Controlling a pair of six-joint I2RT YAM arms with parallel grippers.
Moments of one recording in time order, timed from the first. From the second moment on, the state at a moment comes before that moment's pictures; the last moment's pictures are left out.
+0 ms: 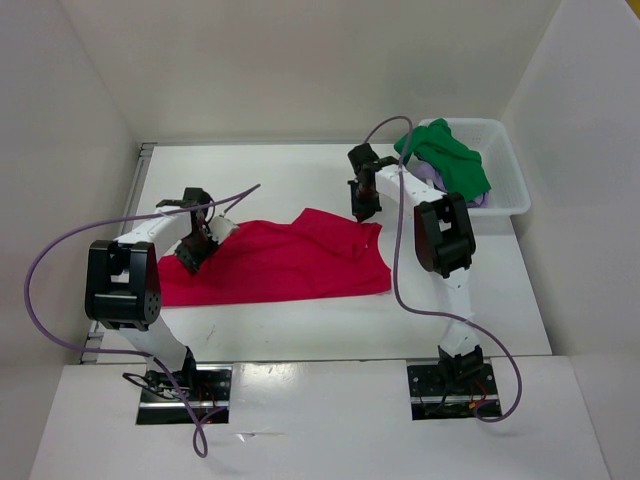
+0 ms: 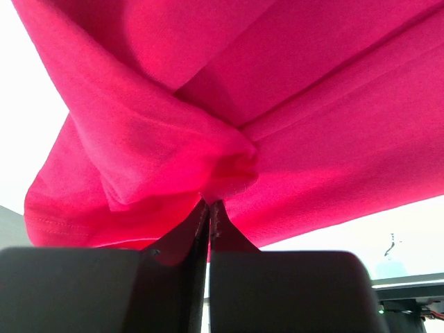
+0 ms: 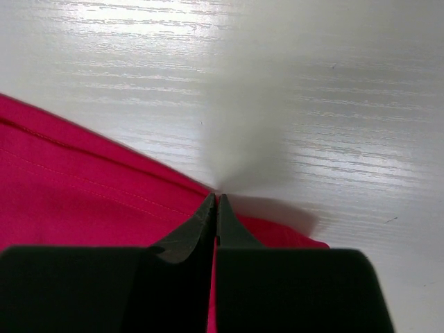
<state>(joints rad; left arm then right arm) -0.02 1.69 1.09 -0.86 -0.09 0.59 0.37 2.25 1.83 -0.78 0.04 0.32</state>
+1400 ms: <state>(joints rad) 0.21 1.91 1.51 -0.42 -0.14 0.64 0.36 2.08 1.97 -0.85 -0.01 0.29</state>
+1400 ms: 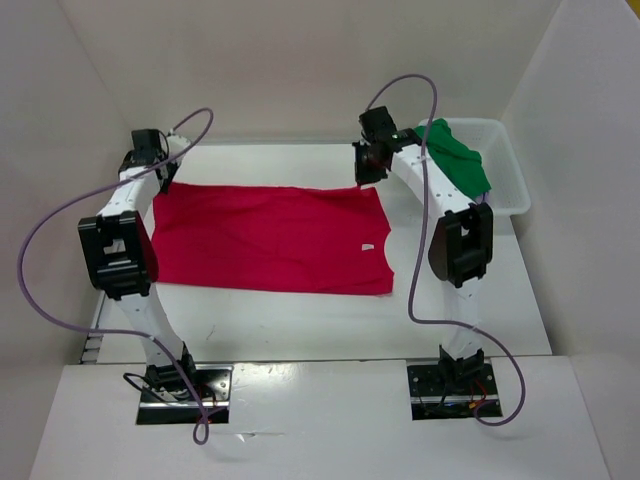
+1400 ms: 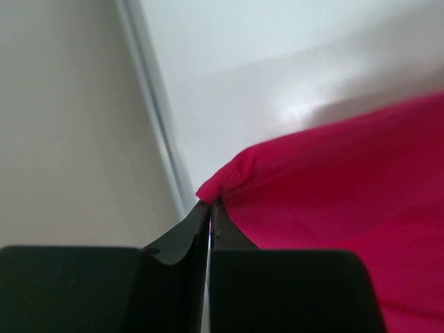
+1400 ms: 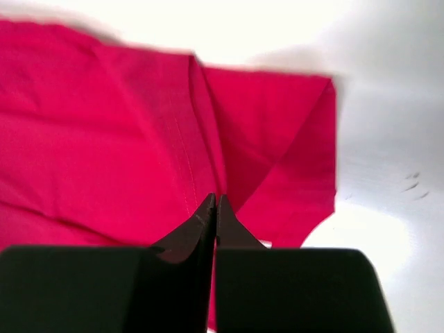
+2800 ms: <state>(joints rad) 0.30 1.97 1.44 -0.30 -0.14 0.75 0.45 1.91 1.63 -0.78 0.09 0.38</state>
